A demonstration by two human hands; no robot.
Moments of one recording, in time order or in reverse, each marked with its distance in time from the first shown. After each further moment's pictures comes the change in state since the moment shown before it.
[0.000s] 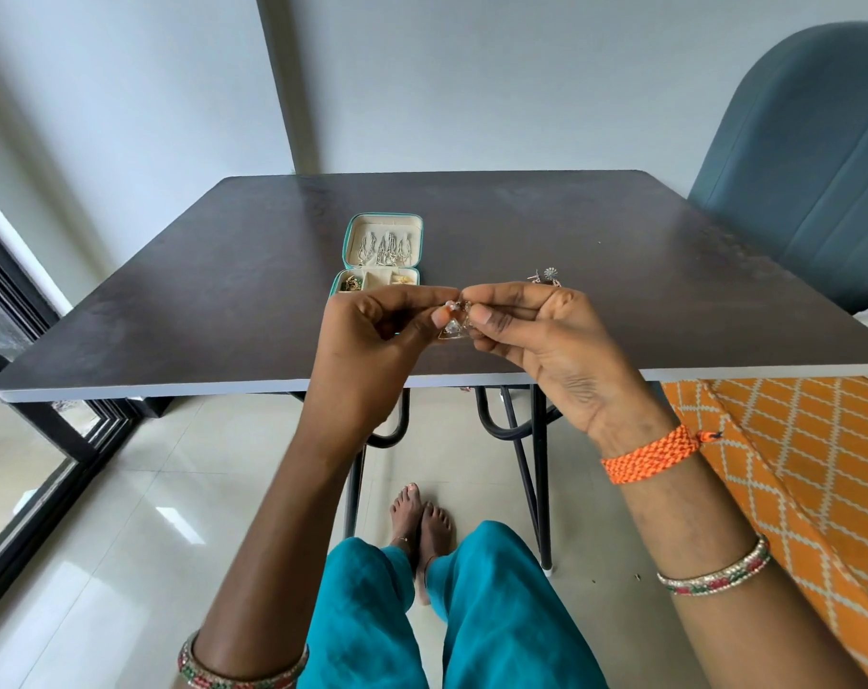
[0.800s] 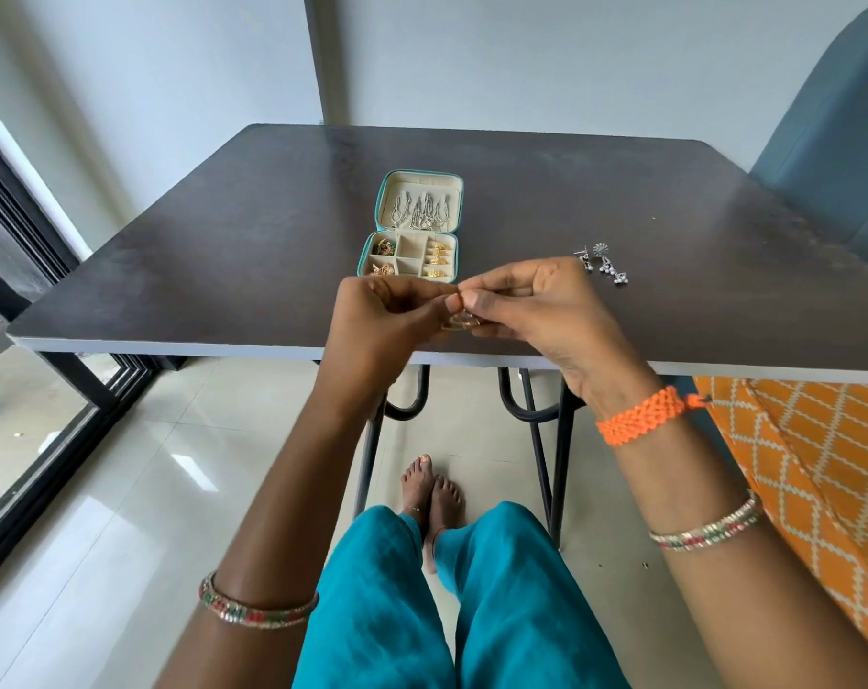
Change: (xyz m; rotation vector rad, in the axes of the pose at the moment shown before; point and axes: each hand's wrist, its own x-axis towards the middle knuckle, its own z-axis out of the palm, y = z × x) left_hand 0.007 -0.035 -0.020 -0.061 0.054 -0.292; right_hand 0.037 0.026 0.022 -0.320 -0.022 0.014
